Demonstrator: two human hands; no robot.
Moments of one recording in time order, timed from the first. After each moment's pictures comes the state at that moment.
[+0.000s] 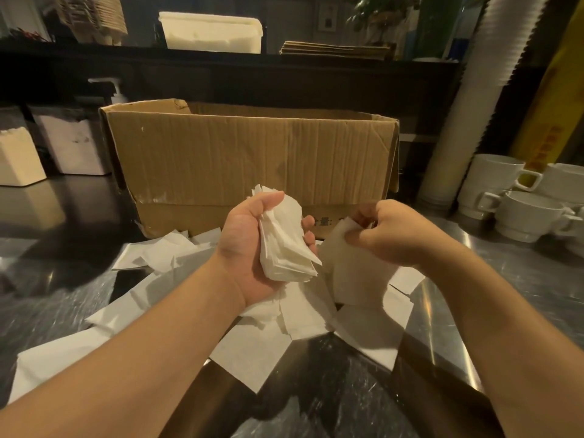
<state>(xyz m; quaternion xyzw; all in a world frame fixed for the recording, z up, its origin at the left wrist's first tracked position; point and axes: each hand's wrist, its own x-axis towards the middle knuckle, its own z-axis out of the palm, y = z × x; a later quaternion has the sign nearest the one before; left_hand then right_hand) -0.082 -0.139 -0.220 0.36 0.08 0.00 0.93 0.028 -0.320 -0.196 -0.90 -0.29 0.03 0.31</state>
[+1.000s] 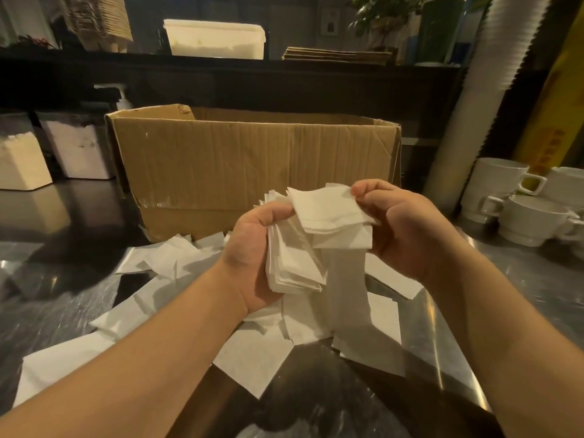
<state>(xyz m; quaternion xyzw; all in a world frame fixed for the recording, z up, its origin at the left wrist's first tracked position) -0.082 -0.148 -0.218 0.43 0.05 0.04 0.90 0.001 -0.313 -0.177 -0.63 -0.17 0.17 0.73</state>
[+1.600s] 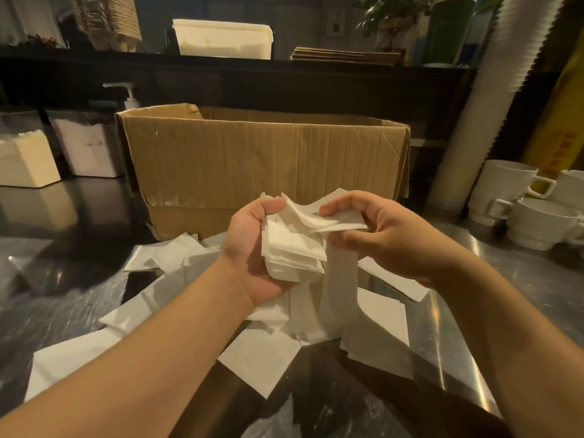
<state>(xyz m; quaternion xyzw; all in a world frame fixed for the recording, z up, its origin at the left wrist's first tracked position) -0.084 -0.133 -0.215 0.39 0.06 0.01 0.92 -0.003 -0.315 -0.187 -0.76 -0.41 0.13 0.49</state>
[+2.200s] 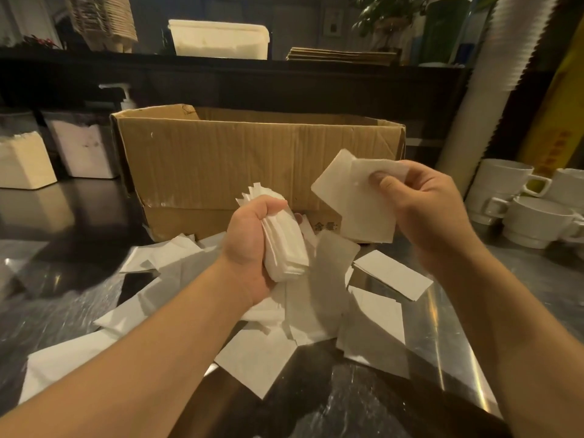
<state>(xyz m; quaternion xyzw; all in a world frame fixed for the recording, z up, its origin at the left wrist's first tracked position) -0.079 -0.140 -0.216 0.42 0.09 0.13 0.89 0.009 -0.319 -0.182 -0.70 -0.27 -0.08 0.65</state>
